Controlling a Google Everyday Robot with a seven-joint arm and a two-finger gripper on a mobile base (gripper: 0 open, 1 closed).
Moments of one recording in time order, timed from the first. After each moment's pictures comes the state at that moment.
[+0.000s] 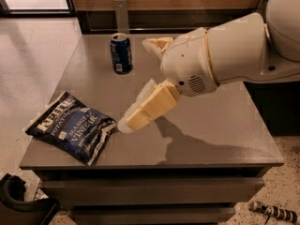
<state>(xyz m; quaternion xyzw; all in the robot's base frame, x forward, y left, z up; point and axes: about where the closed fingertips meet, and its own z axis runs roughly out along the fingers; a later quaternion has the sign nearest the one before) 0.430 0.028 0.981 -0.58 0.63 0.26 0.44</state>
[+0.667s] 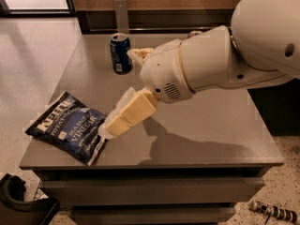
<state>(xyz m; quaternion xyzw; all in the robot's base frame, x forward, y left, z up) 0.430 0.062 0.962 -0.58 0.64 0.28 0.42</state>
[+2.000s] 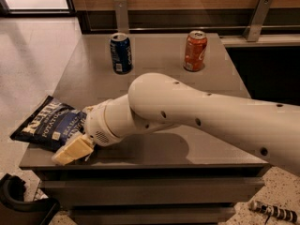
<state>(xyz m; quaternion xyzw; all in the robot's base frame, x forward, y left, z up) 0.432 0.186 0.810 -0.55 0.69 0.32 0.34</state>
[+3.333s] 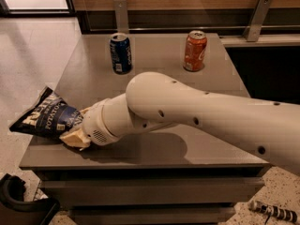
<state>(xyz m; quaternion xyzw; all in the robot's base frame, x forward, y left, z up) 0.434 0.190 0.812 -0.55 0.69 0.32 0.34</state>
